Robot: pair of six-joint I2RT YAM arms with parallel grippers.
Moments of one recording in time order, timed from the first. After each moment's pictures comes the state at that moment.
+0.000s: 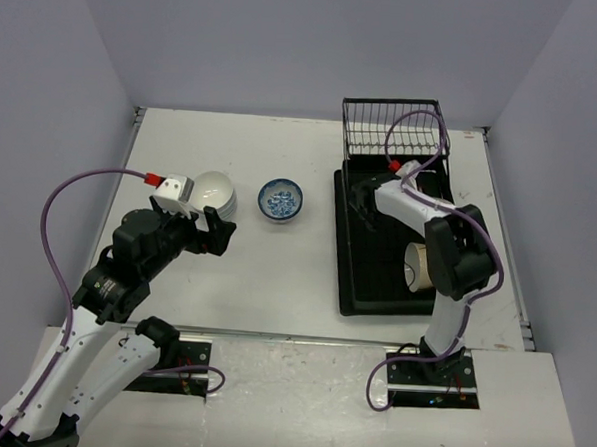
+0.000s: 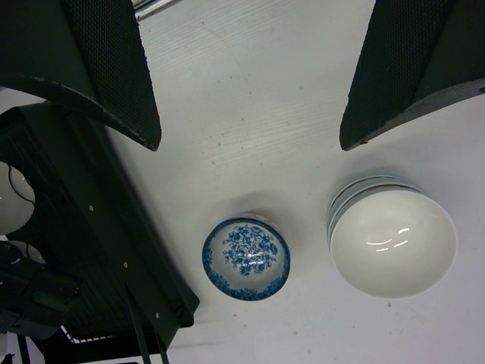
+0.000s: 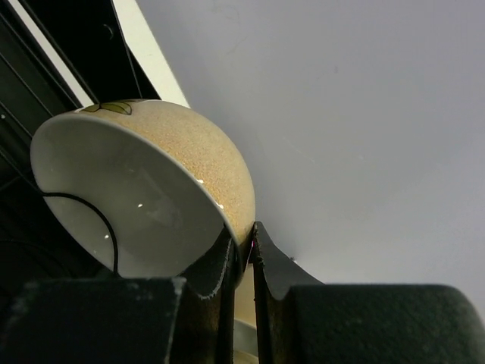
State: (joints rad) left arm -0.45 0.60 0.82 -0.54 -0.02 -0.28; right arm 0.47 1.92 1.33 -1.37 1.42 0.95
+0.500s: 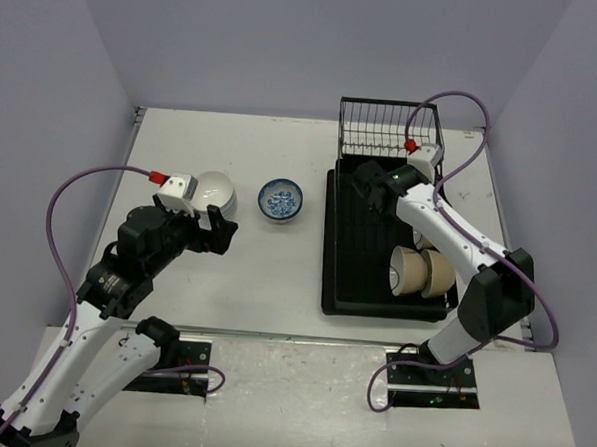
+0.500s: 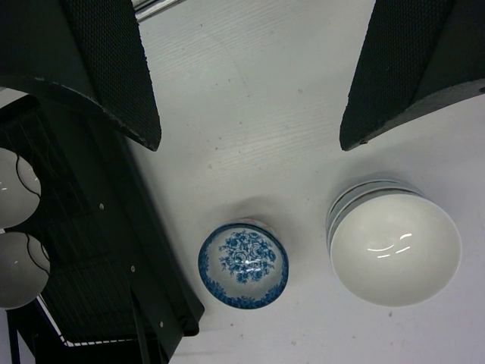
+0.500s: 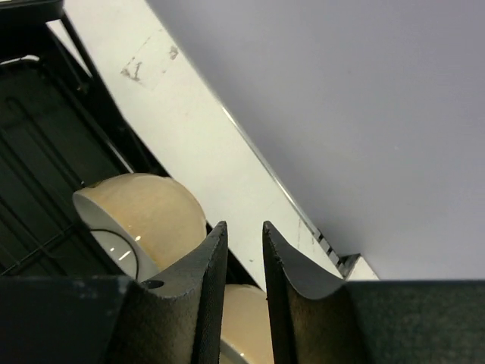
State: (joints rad) left arm -0.45 0.63 0.82 -0.54 -0.02 -0.28; right arm 0.56 1.61 1.41 -1.35 1.29 0.95
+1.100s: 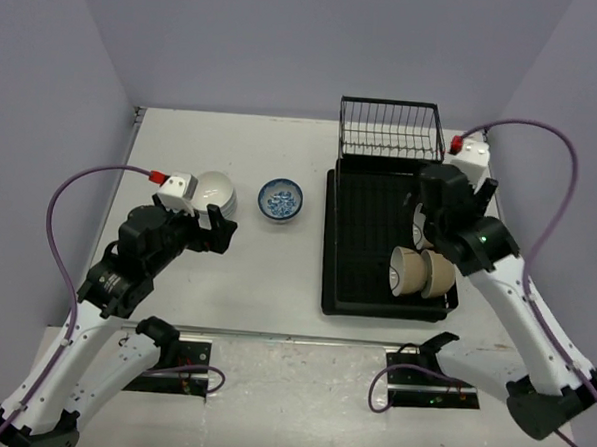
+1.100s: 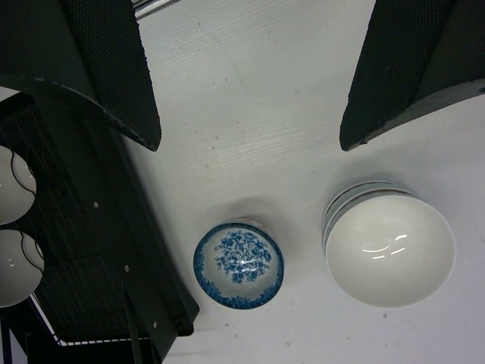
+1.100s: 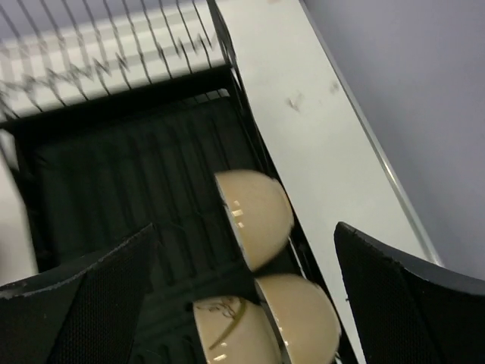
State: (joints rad) left arm -0.45 0.63 0.82 -0.54 -0.03 -0.28; right arm 0.53 1.13 1.24 -0.87 0.87 0.43
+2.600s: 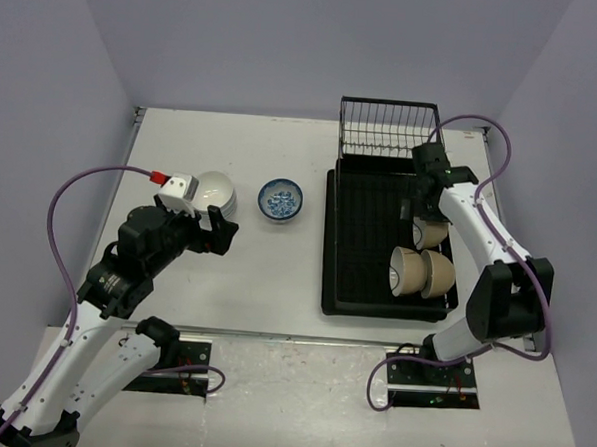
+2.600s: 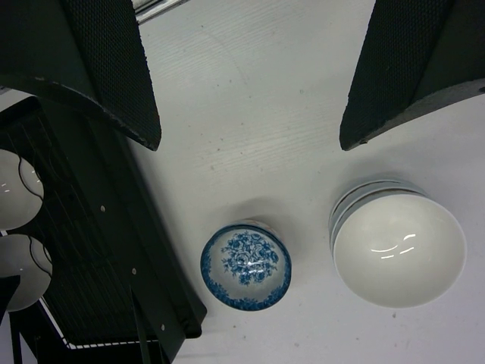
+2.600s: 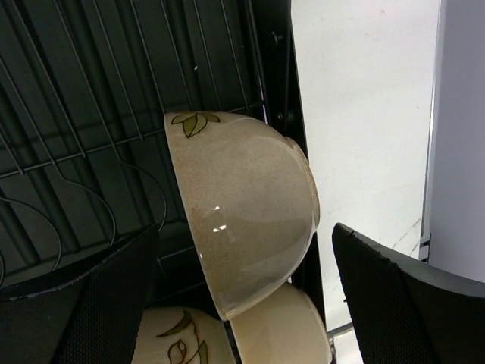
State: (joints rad) left arm -0.45 0.63 0.82 -0.54 -0.01 -0.28; right arm 0.18 1.55 1.30 -0.92 0.43 0.23
